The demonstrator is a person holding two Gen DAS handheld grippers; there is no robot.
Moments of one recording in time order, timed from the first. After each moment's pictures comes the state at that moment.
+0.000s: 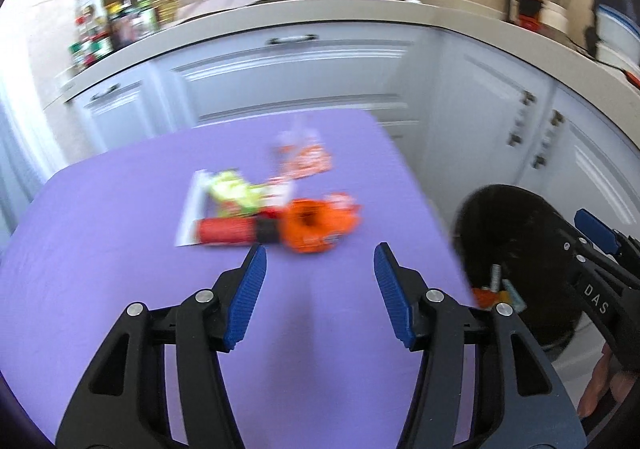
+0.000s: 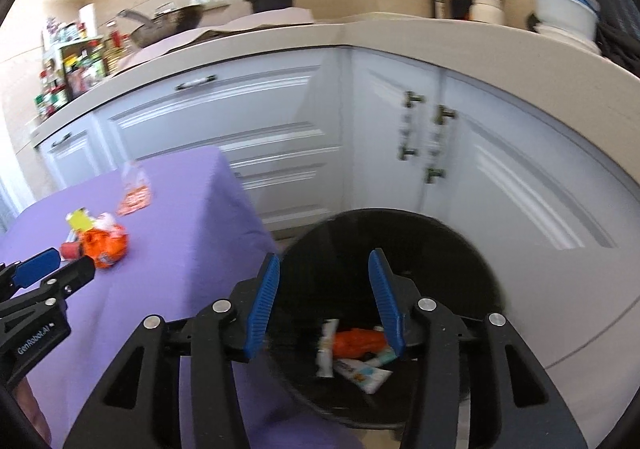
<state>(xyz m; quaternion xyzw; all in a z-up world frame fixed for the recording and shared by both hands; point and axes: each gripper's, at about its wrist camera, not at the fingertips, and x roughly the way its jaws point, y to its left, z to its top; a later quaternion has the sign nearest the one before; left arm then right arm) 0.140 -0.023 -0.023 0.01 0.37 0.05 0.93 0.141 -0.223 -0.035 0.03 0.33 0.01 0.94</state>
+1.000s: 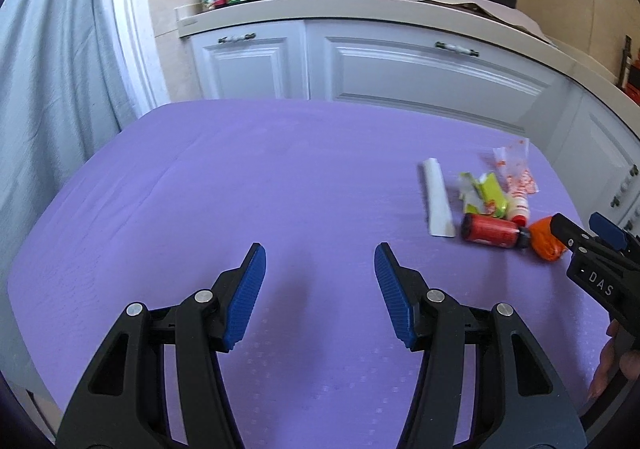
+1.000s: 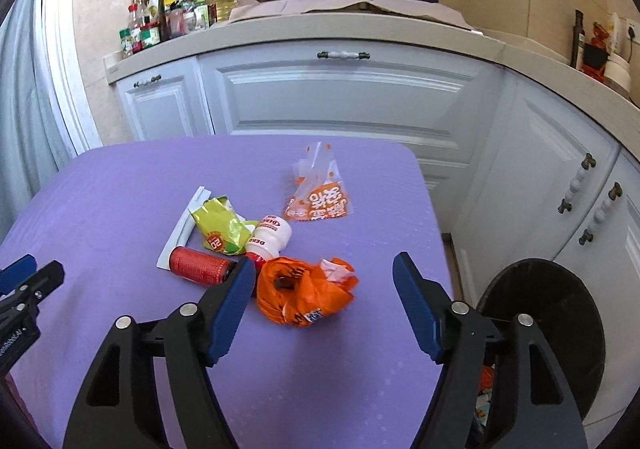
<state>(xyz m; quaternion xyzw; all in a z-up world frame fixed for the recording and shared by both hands) 0.098 0.150 -0.025 -0.06 0.37 0.21 0.90 0.183 -0.055 -0.039 -0.04 0.35 0.14 0.93</state>
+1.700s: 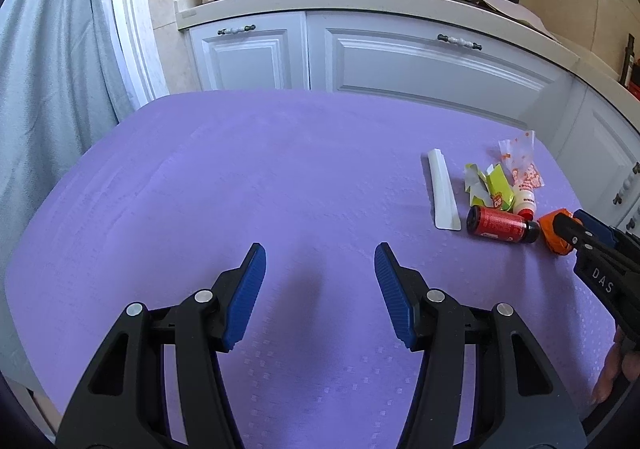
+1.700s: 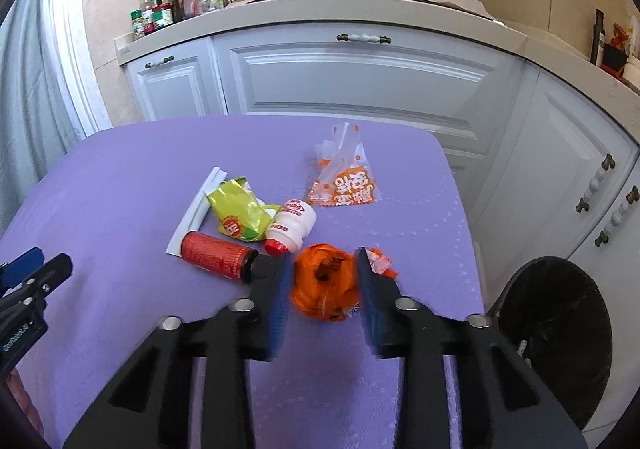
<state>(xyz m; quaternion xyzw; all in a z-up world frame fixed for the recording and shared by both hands) 0.101 0.149 -0.034 -0.07 0.38 0.20 0.90 0.182 -0.042 -0.045 -0.05 0.37 0.16 0.91</state>
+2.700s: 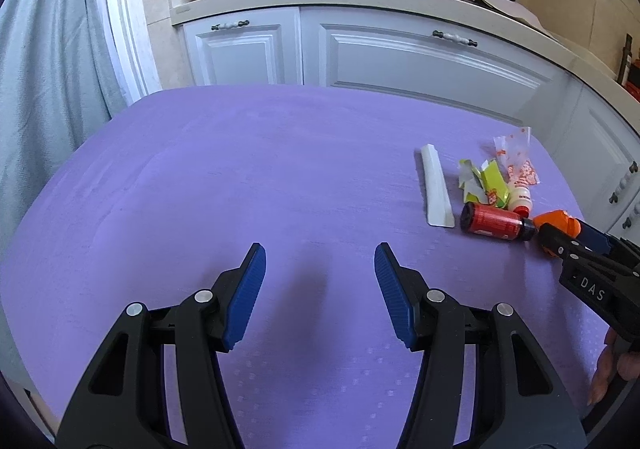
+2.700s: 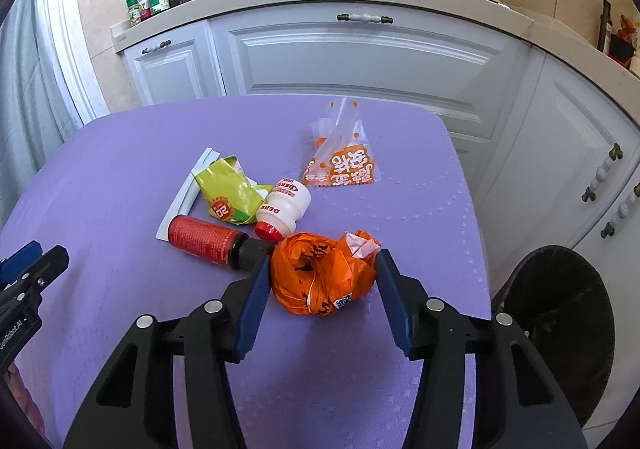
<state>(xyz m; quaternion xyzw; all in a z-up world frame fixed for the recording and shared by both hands) 0.105 0.144 -0.041 -0.07 0.38 0.19 0.90 0.190 -0.046 -0.054 -0.05 0.40 0.17 0.90</state>
